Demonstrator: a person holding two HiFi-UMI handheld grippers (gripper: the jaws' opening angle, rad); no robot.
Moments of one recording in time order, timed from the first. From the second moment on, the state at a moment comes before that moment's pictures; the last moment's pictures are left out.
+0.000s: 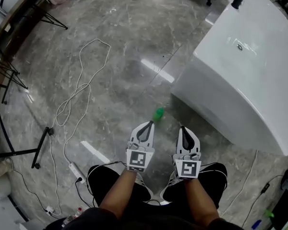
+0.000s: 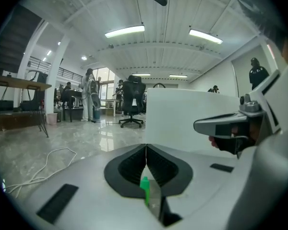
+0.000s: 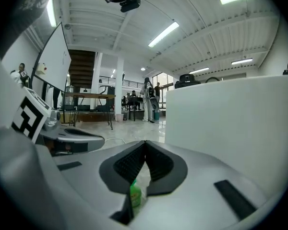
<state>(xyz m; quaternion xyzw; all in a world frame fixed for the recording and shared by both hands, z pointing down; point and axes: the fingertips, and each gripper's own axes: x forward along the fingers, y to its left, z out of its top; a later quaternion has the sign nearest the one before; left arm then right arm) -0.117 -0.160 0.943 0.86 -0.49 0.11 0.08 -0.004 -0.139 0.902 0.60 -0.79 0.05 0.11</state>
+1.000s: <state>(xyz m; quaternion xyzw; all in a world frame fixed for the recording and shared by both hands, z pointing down) -0.092 -0.178 1.122 0.87 -0.47 0.13 0.08 -0.022 -0.127 0.989 0.57 -0.81 0.03 0.10</state>
